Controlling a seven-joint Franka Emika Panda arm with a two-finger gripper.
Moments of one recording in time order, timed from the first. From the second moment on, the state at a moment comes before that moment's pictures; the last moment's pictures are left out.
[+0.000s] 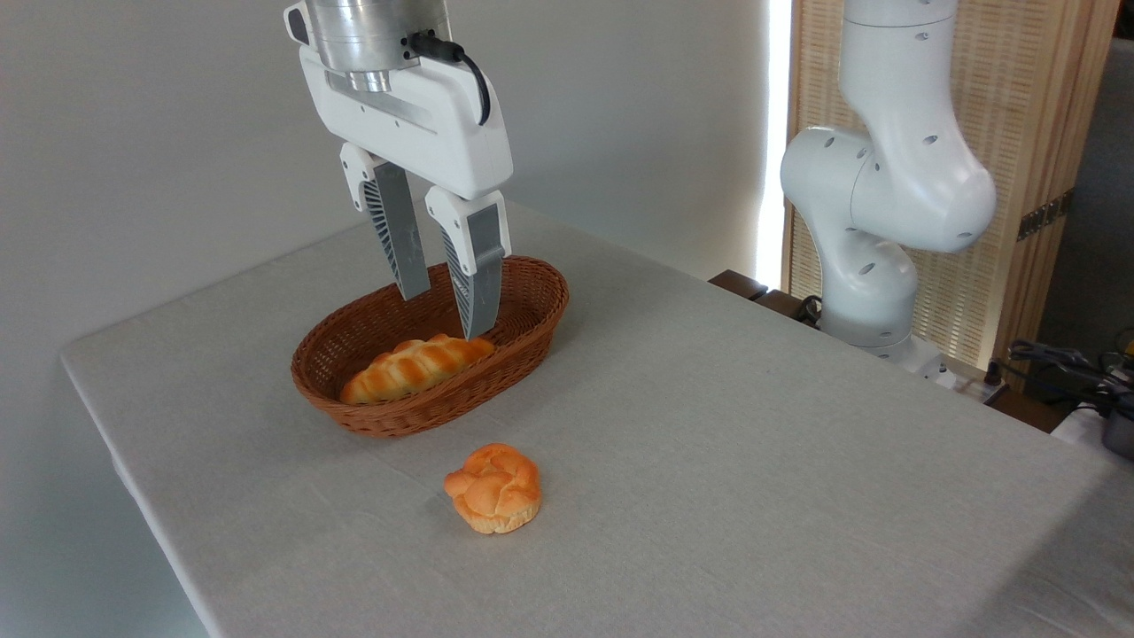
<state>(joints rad) -0.02 0.01 -0.03 -1.57 -0.05 1.58 0.70</state>
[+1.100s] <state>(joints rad) -0.02 0.01 -0.19 -1.68 -0.16 1.69 0.66</state>
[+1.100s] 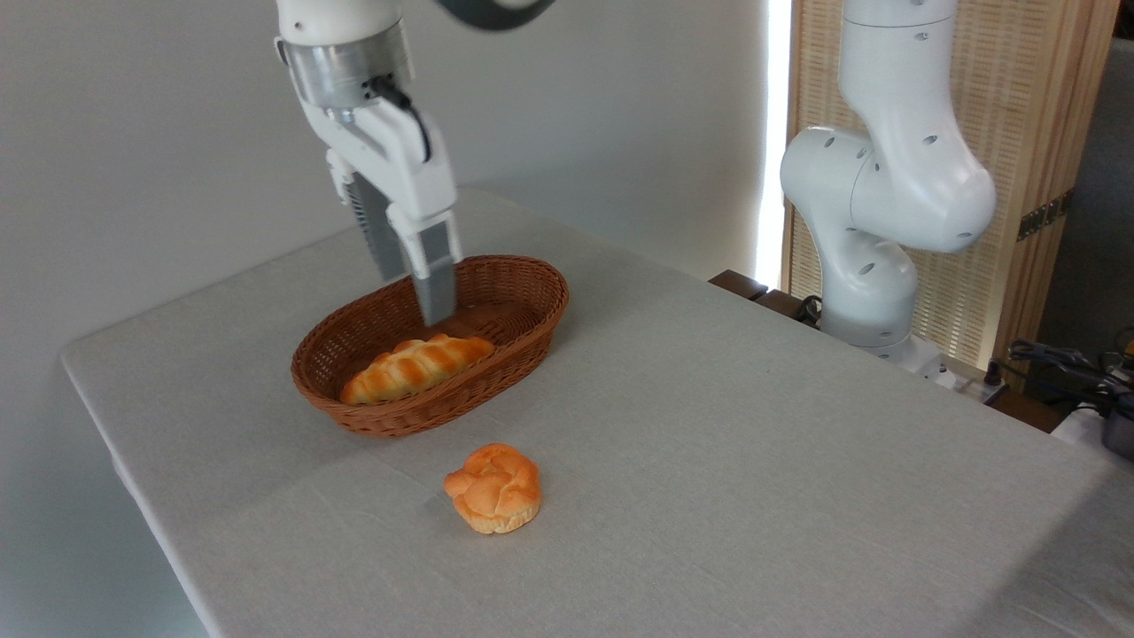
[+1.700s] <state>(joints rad) -0.03 0.02 -0.35 -1.95 -0.17 2.00 0.57</state>
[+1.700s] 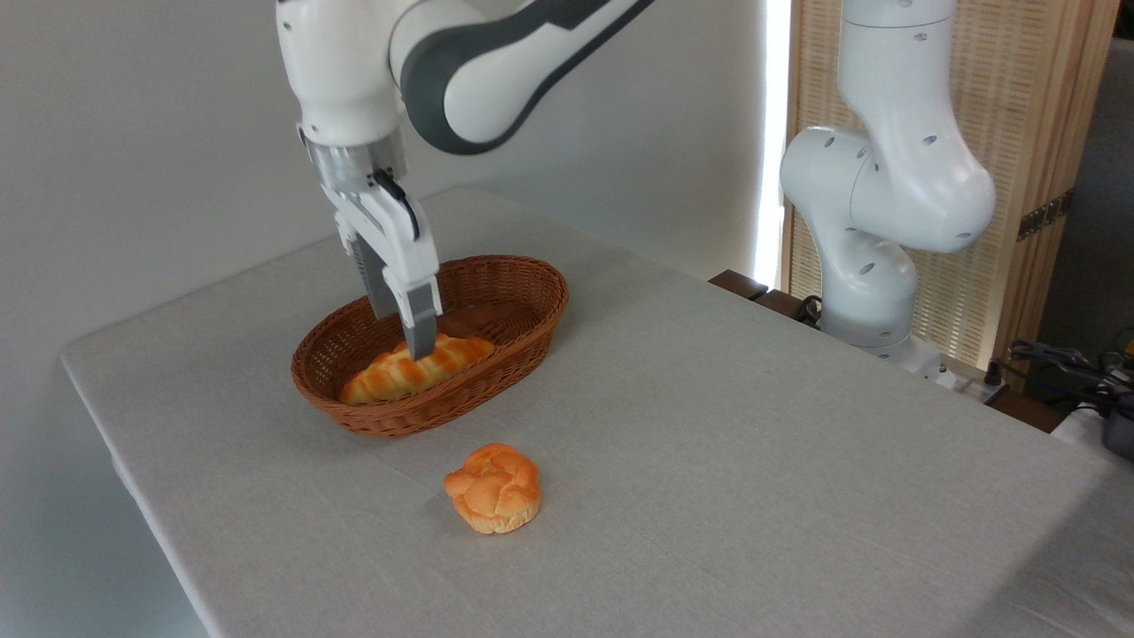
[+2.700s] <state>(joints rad) -0.03 0.03 -0.40 -2.10 -0.17 2.18 0.57</state>
